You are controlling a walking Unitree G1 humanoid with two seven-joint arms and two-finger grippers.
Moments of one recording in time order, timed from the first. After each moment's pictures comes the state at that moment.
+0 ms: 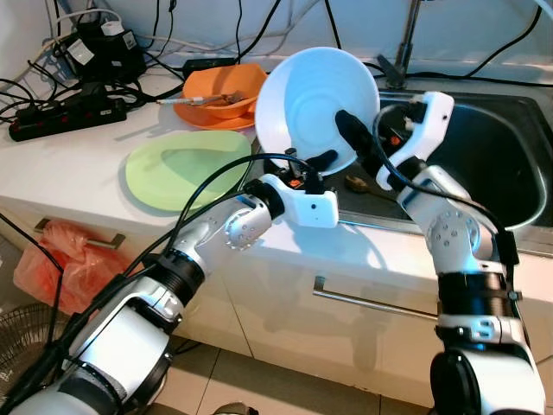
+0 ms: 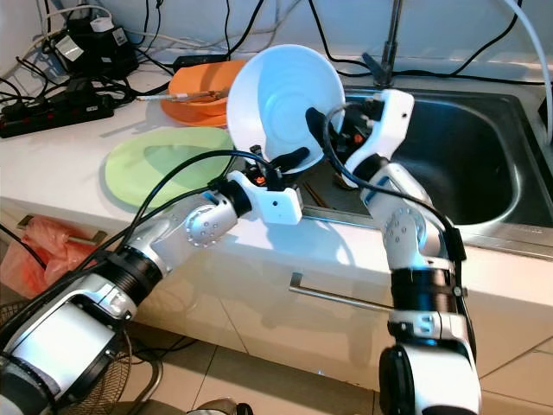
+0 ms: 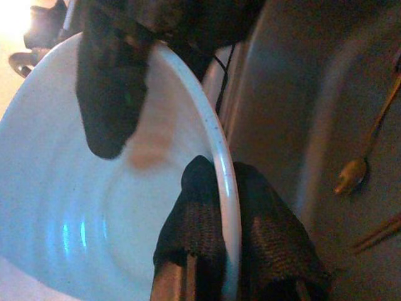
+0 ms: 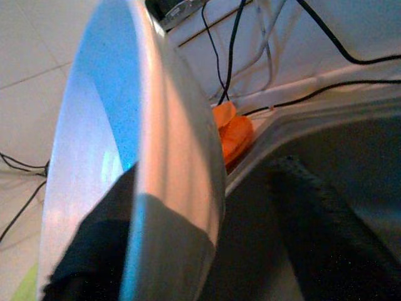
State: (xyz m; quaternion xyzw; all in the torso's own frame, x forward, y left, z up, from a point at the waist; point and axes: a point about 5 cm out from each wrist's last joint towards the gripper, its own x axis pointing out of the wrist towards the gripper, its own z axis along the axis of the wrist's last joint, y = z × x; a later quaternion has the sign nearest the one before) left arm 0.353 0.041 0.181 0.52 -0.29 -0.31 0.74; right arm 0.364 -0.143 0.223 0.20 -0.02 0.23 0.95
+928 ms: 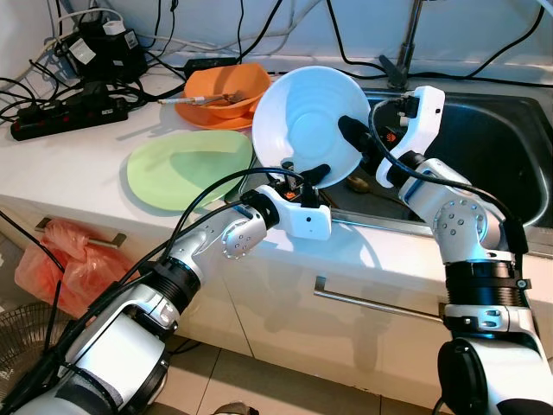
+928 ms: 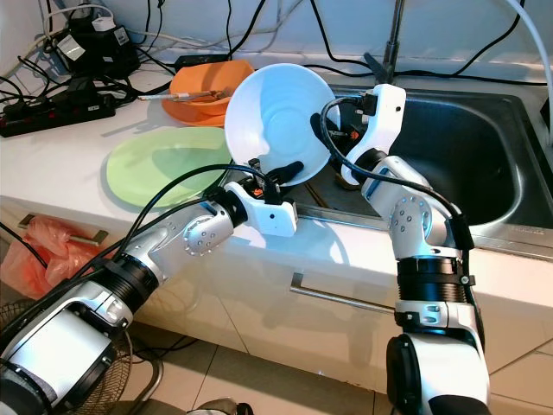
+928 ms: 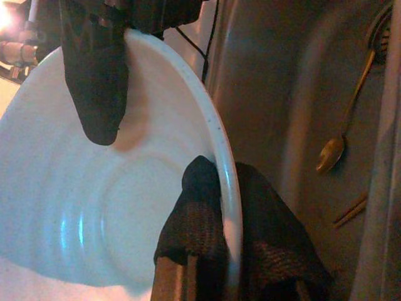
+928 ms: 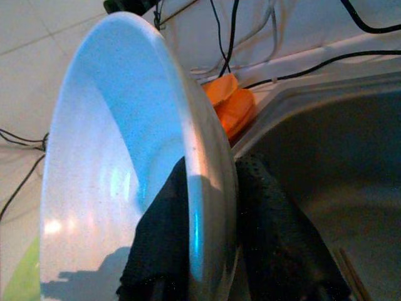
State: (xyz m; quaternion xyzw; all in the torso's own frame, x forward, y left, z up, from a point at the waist) left arm 0.350 0.044 0.167 0.55 -0.28 -0.32 0.72; right arm 0.366 -0.144 0.223 0.19 0.04 0.23 0.95
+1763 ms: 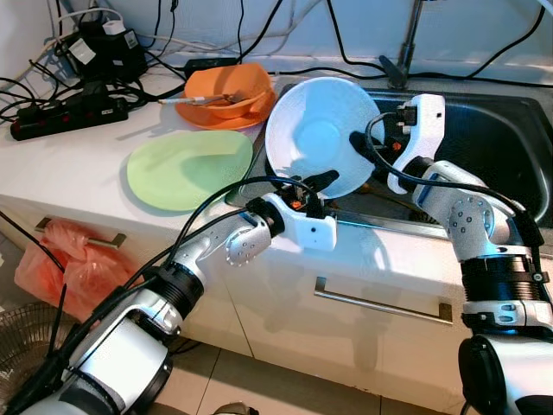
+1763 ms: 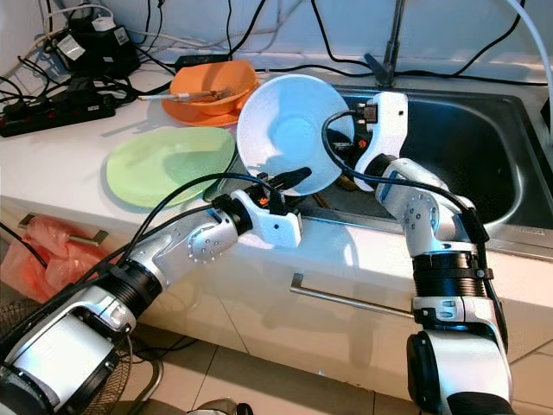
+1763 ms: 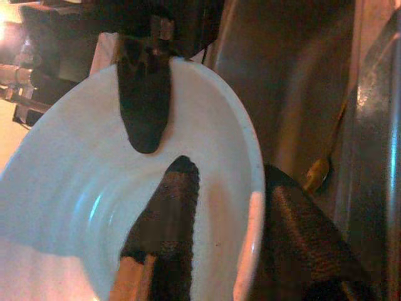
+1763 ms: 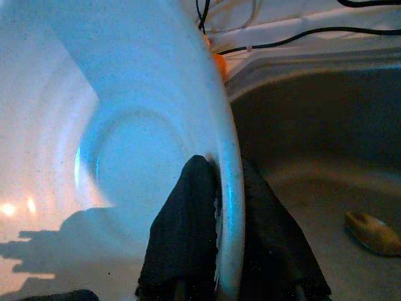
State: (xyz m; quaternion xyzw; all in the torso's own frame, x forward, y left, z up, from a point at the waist) left arm 0.342 0.038 0.162 0.53 -0.29 -0.34 0.72; right arm 0.369 -0.161 0.214 0.12 0.08 0.22 0.97
